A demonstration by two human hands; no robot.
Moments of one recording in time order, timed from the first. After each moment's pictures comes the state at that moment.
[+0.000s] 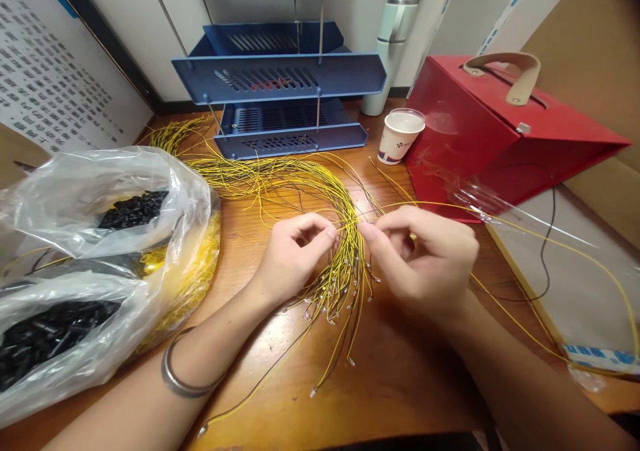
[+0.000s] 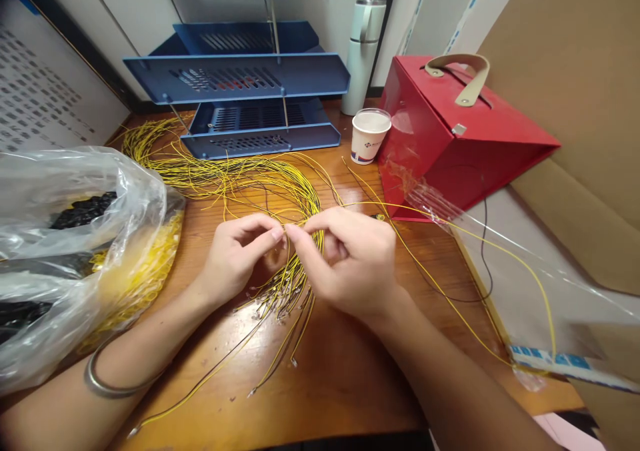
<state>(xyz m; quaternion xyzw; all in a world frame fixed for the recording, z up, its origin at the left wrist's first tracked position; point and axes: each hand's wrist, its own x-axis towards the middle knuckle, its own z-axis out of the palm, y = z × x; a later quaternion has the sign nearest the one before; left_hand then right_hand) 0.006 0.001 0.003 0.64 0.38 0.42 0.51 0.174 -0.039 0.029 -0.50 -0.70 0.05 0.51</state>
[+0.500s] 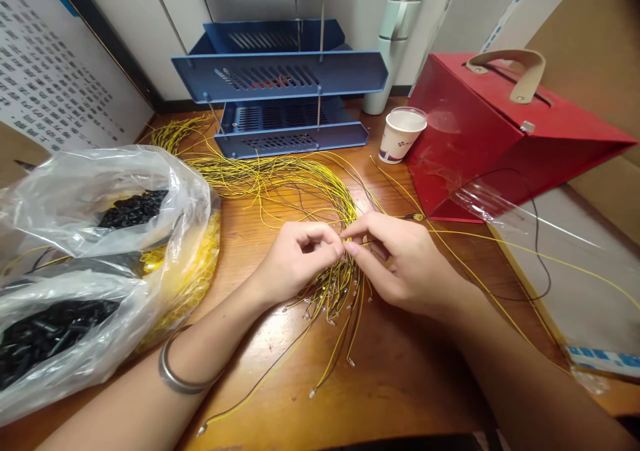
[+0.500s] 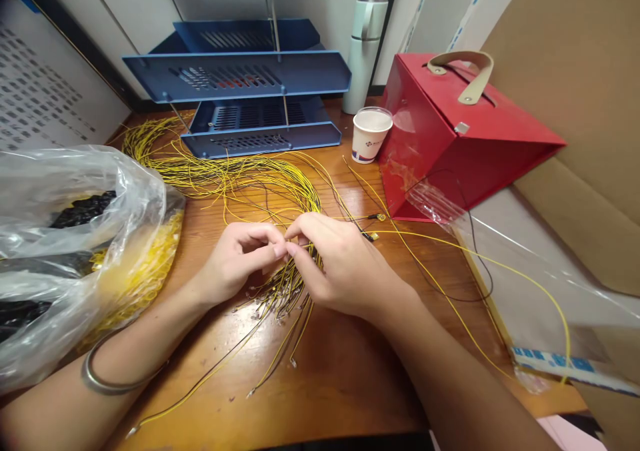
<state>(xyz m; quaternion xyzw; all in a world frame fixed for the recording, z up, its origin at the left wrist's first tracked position) 0.001 0.001 0.003 0.62 0.31 0.35 0.63 0.184 -0.034 0.026 -0.41 -0.83 0.13 0.34</state>
